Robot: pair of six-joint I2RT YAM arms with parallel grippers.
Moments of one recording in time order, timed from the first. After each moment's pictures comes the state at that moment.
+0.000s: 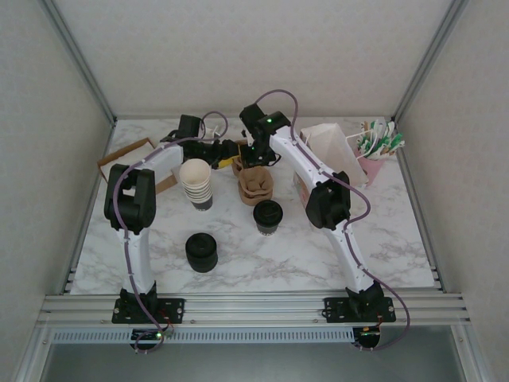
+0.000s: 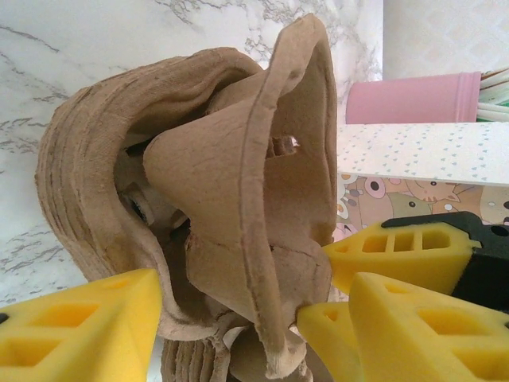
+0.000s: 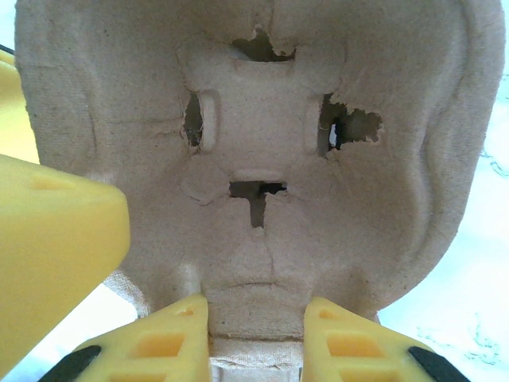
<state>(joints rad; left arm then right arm) -0.19 2.10 1.57 -0.37 0.86 -0.55 0.63 2.44 2.50 -1.30 -0.10 0.30</state>
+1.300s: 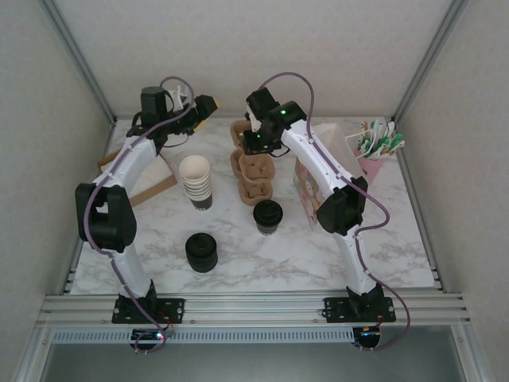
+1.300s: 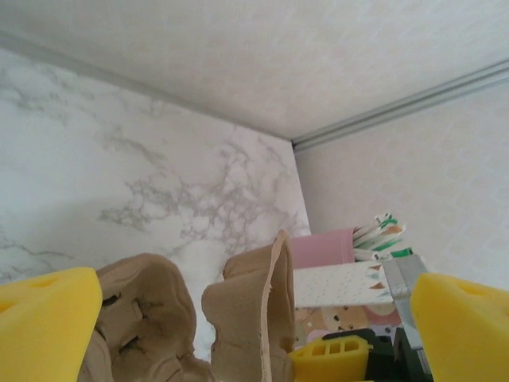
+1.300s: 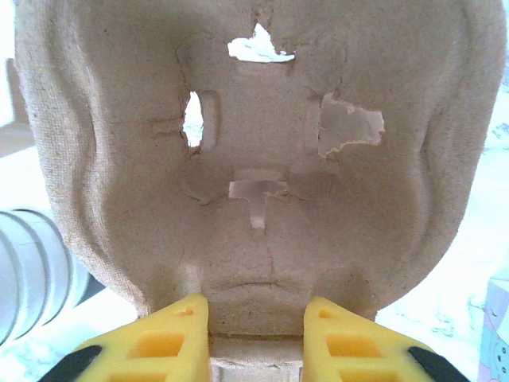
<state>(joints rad) -0.07 1.83 1.57 -0.13 0.71 -0.77 0.63 2.26 2.48 -1.28 -0.10 0.30</state>
